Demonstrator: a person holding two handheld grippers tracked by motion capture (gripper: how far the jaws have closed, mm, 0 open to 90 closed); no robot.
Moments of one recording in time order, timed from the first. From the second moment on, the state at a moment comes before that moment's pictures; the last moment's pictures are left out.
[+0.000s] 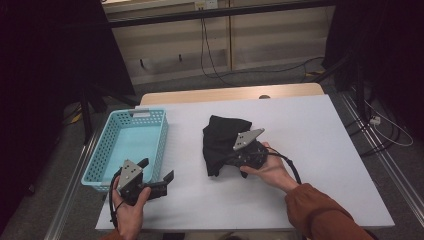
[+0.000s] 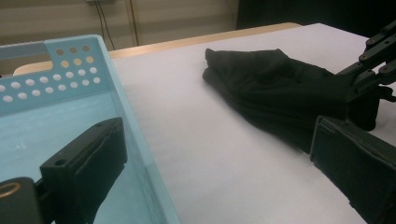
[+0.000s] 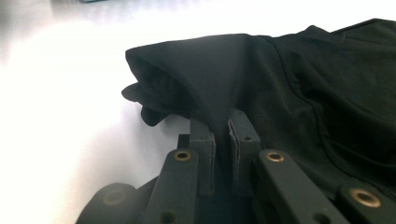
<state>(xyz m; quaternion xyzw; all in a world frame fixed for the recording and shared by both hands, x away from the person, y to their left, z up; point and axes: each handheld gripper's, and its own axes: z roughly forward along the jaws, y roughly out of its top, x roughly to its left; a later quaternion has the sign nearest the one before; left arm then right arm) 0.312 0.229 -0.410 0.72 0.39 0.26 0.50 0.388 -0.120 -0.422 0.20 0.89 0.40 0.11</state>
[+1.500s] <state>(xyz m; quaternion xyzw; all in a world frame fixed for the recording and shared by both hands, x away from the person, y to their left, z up) 0.378 0.160 -0.417 0.78 0.34 0.19 0.48 0.339 -0.118 -0.419 0.18 0.89 0.42 0.09</state>
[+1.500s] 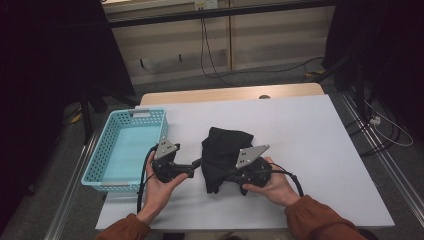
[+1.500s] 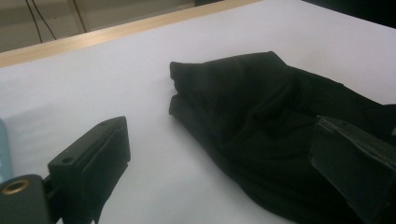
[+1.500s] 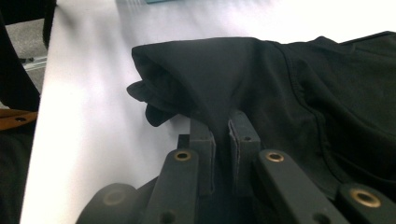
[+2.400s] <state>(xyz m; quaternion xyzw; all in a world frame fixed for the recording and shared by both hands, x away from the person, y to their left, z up) 0.444 0.104 -0.427 0.81 0.34 0.16 0.45 0.311 -0.119 -0.414 0.17 0.89 0.42 0.08</state>
